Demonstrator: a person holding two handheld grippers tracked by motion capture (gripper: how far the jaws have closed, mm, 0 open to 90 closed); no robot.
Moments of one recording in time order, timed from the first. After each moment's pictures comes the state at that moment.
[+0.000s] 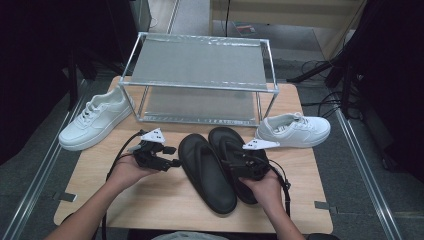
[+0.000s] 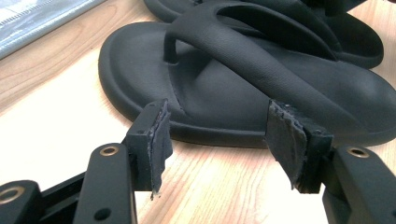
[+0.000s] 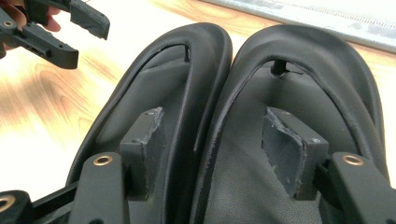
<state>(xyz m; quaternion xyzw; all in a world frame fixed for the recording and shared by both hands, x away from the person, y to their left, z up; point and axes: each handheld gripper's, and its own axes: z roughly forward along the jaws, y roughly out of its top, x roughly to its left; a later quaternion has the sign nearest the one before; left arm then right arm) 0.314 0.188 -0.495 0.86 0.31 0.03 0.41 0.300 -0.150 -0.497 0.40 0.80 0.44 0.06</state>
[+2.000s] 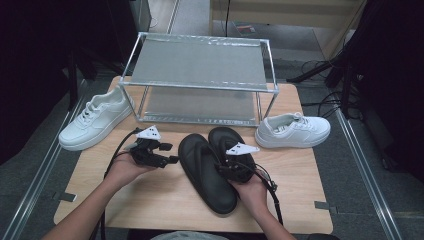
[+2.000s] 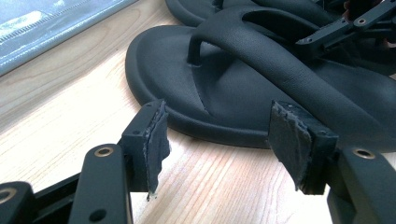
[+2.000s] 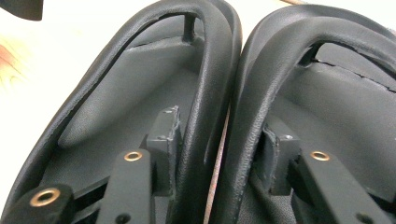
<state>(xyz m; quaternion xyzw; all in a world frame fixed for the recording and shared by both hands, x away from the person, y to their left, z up) 0.321 0.199 -0.498 0.85 0.32 0.04 0.41 0.298 -0.114 -0.523 0.39 0.82 0.40 0.11</state>
